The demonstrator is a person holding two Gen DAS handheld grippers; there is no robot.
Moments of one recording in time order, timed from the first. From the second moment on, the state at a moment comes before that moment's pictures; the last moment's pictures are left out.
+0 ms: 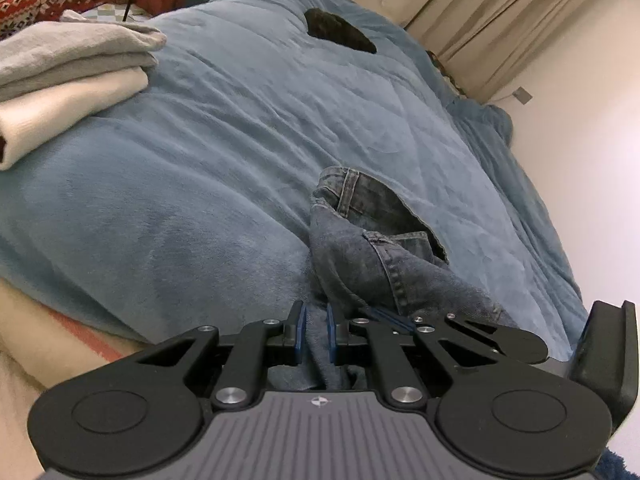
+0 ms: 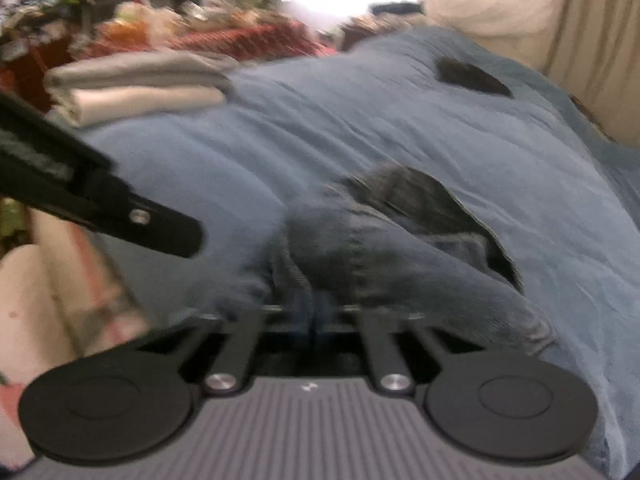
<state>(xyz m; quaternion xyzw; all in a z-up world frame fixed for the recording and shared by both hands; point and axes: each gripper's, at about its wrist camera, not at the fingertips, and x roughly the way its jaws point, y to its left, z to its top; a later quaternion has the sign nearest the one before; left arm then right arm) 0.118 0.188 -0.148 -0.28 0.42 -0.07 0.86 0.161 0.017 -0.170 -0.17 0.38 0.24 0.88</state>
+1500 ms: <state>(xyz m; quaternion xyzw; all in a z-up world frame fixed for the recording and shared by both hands) 0.206 0.144 -0.122 -0.21 0.43 -0.05 0.88 0.262 -0.320 -0.076 0.05 0.35 0.03 0.94</state>
